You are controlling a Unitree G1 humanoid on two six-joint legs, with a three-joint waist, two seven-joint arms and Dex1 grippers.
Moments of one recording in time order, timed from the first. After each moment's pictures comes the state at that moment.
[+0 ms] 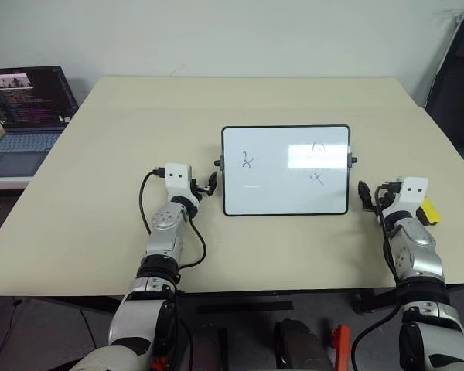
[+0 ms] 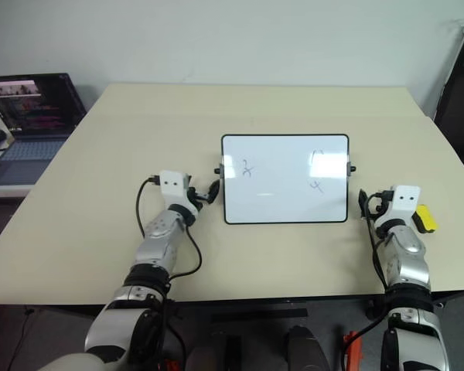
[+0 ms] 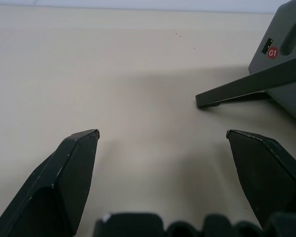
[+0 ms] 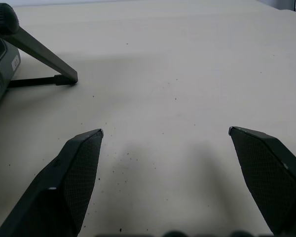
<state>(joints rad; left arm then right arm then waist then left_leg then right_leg) -0.64 0.18 0.15 0.74 -0.13 -0.12 -0.28 -0.44 -0.38 -0.31 0.54 0.24 0.02 0.27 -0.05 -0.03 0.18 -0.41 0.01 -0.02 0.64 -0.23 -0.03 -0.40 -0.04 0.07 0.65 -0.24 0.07</state>
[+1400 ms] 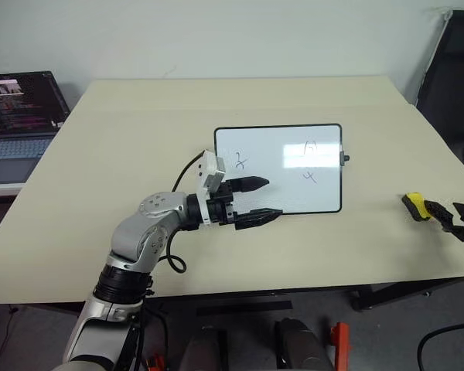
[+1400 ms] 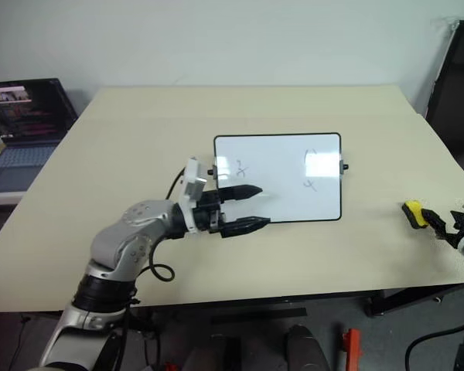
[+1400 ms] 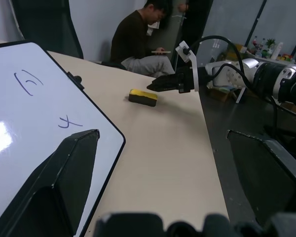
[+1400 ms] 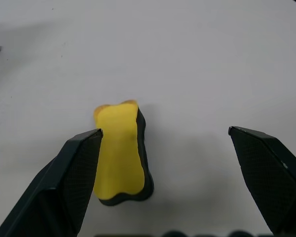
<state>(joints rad) -0.51 0.43 -0.13 -0.14 -0.61 0.54 -0.99 -0.43 -0.84 -0.46 0.87 0.37 0.21 0.78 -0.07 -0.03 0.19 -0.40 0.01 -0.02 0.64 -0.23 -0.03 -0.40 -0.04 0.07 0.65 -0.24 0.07</state>
